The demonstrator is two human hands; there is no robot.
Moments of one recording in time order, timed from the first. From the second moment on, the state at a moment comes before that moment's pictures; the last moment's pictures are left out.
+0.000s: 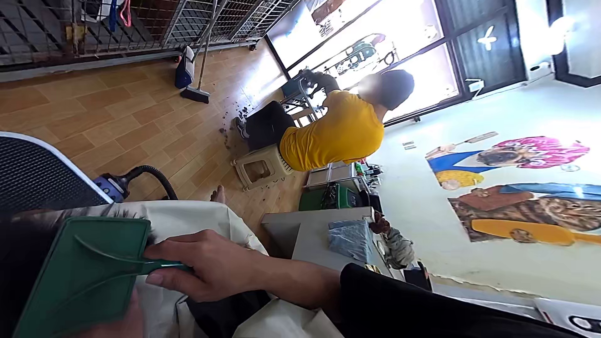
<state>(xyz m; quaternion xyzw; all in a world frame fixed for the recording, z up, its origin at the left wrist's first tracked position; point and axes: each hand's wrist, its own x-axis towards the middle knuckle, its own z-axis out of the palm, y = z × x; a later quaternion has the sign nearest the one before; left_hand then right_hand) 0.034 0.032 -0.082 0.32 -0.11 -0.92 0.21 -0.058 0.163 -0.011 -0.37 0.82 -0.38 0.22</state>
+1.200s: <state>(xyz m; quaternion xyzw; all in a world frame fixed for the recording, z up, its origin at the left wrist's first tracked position) 0.028 0.032 -0.074 0.36 -0.15 -0.90 0.19 -0.057 0.161 -0.026 -0.38 0.83 -0.37 0.17</state>
